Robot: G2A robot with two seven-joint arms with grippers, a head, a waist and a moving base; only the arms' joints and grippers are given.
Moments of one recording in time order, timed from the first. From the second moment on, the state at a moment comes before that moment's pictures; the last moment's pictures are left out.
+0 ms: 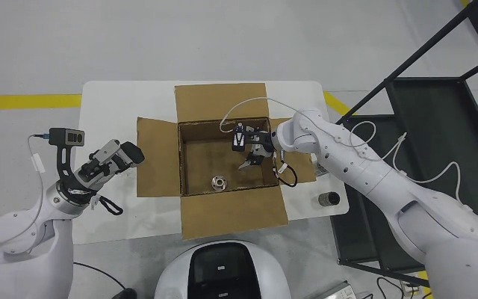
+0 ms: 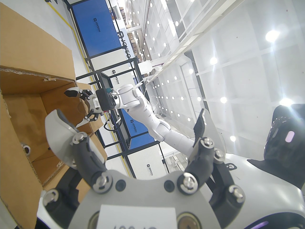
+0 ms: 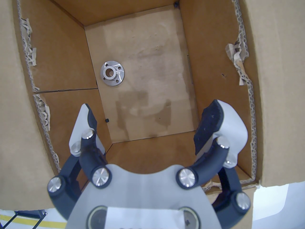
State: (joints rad) left arm 1.50 -1.19 -1.75 -1.85 -0.46 -0.24 -1.00; right arm -0.53 -1.01 0.48 -1.26 -0.85 -0.77 0.54
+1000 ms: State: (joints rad) left arm 1.50 -1.19 -1.75 -1.85 -0.46 -0.24 -1.00; right arm -0.53 -1.12 0.40 -1.17 -0.93 -0.82 0.40
